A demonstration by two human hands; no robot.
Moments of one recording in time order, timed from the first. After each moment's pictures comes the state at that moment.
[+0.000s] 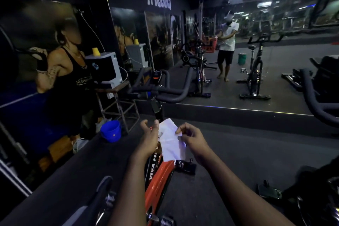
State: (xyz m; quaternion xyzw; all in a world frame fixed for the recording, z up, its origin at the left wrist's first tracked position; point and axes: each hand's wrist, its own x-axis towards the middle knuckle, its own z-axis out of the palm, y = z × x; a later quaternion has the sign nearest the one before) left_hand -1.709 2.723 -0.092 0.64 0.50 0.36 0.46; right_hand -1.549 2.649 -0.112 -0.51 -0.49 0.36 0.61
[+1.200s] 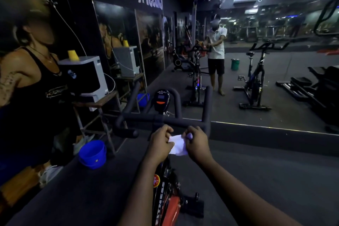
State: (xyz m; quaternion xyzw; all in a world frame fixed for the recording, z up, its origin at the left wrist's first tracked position) left_hand -1.612 3.095 -0.124 0.80 0.39 0.33 0.31; right_hand -1.475 3.022 -0.132 -0.70 -0.49 0.06 0.51
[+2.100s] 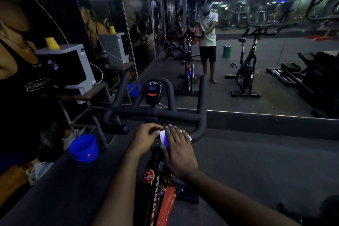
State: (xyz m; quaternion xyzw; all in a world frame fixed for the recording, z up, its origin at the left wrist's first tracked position) left_hand -1.623 3.151 -0.141 0.81 0.37 0.30 0.35; right_hand -1.507 3.029 -0.185 -0.72 -0.63 -0.09 0.28
